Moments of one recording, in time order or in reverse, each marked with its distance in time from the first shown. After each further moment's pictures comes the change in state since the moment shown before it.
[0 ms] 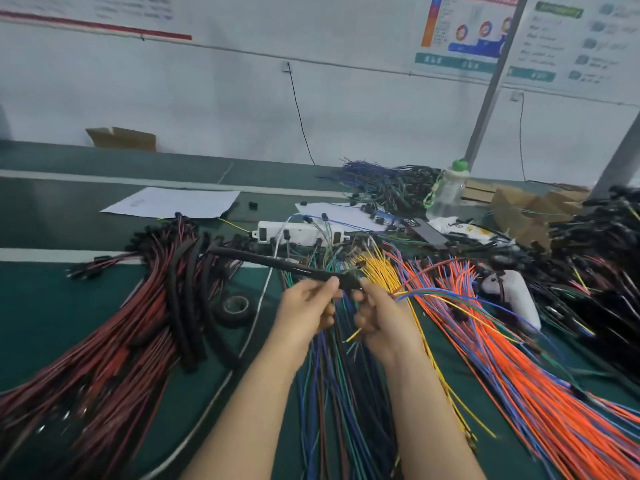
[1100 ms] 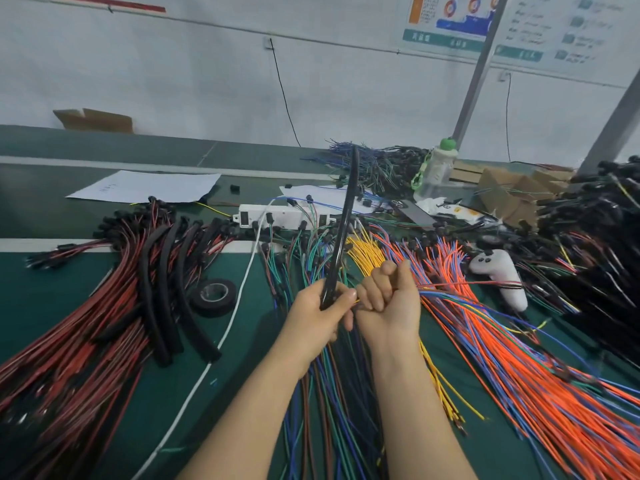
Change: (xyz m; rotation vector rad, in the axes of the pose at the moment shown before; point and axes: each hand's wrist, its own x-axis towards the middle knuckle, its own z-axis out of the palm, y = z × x) left_hand -0.016 -0.022 0.018 0.141 -0.255 0.080; right_hand -0.001 -0.003 -0.012 0.619 -0.109 -0.133
